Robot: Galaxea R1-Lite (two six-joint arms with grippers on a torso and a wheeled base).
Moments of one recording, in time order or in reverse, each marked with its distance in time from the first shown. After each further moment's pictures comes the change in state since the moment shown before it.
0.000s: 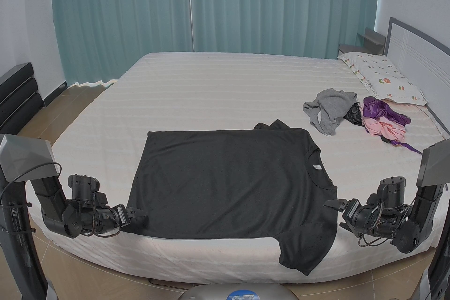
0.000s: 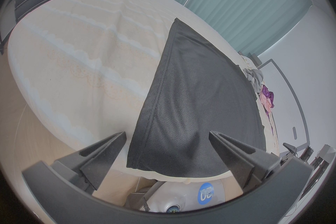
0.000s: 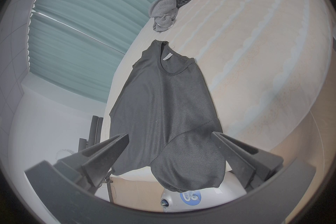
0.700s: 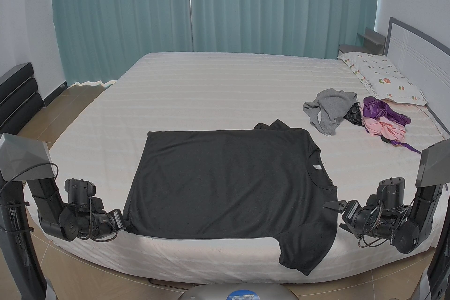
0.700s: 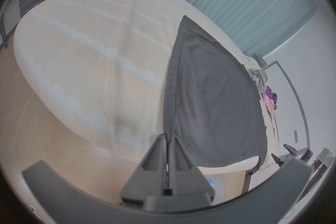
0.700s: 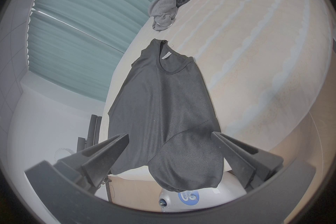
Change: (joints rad) left arm 0.016 -0.010 0.050 0.002 0.003 -0.009; right arm 0.000 0.009 0.001 0.000 -0.001 -0.011
